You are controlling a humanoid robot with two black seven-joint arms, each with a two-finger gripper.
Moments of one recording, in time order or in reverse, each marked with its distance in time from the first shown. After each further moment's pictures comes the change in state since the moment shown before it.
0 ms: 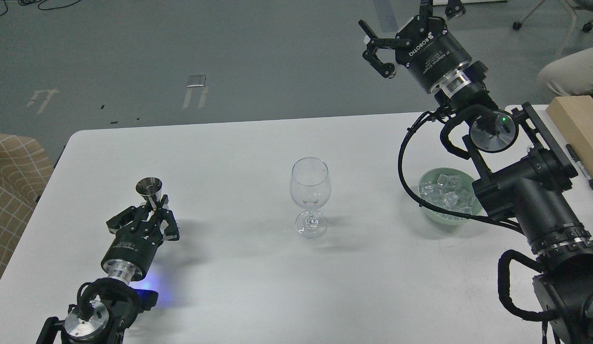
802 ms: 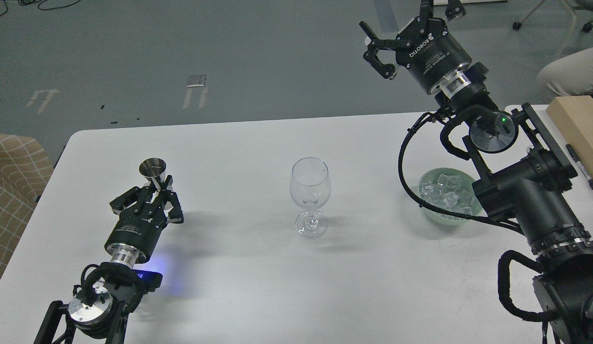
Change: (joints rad) left arm -0.063 0.000 0.012 0.001 0.002 -0.030 0.011; right arm -0.005 0.000 0.000 -0.003 0.000 -0.011 0.001
